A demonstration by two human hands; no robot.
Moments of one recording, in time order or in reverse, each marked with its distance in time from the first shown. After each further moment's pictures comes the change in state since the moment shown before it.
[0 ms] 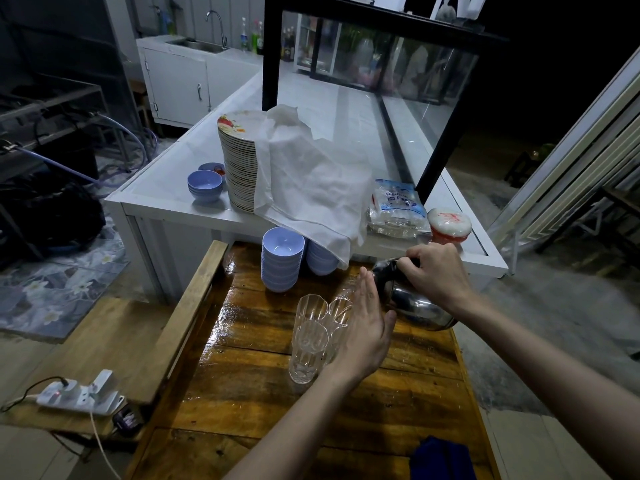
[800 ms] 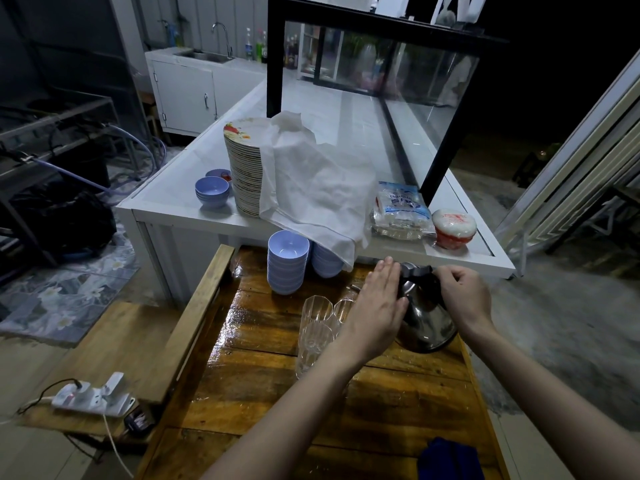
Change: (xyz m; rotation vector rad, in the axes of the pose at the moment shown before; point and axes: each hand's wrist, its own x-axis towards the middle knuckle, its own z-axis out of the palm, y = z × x) left_hand 0.019 0.021 -0.024 0.260 -0.002 0.184; right_hand -0.045 0.008 -0.001 0.470 0.152 0.564
